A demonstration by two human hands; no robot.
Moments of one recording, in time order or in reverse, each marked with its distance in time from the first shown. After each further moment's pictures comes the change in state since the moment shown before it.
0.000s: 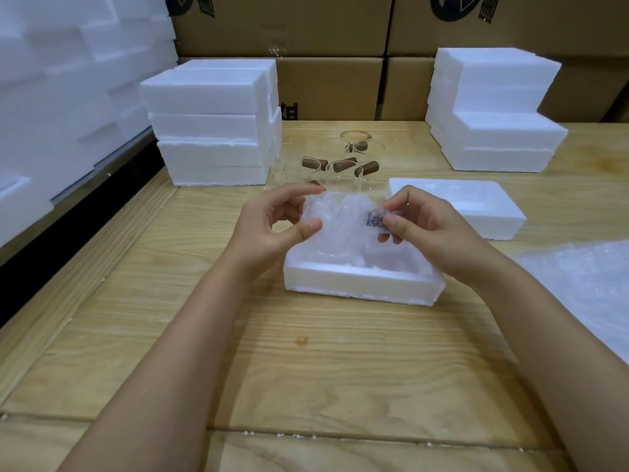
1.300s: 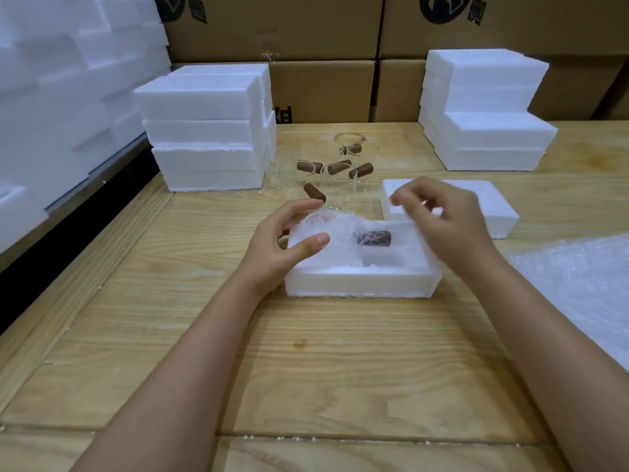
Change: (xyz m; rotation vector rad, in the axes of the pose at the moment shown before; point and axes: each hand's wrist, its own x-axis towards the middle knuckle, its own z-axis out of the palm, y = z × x) left_hand -0.007 -0.022 0.014 -0.051 -0.047 -0.085; right_hand 0.003 0.001 -0.008 -0.414 0.377 -0.121
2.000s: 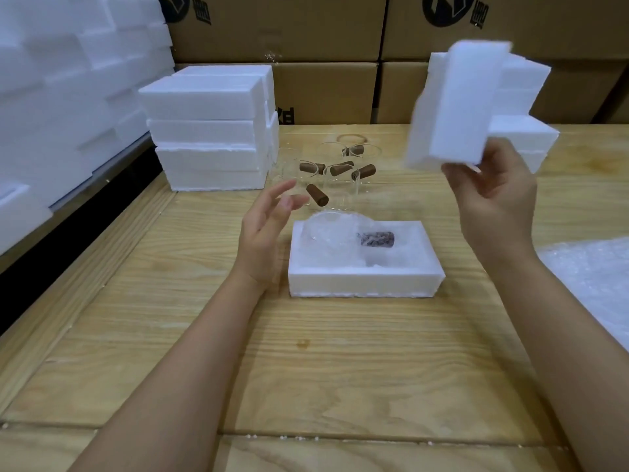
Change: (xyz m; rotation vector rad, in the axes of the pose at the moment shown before) left_hand 0.010 -0.003 -0.002 -0.221 0.243 0.049; right_hand 0.005 -0.003 -0.020 0.281 0.325 -0.094
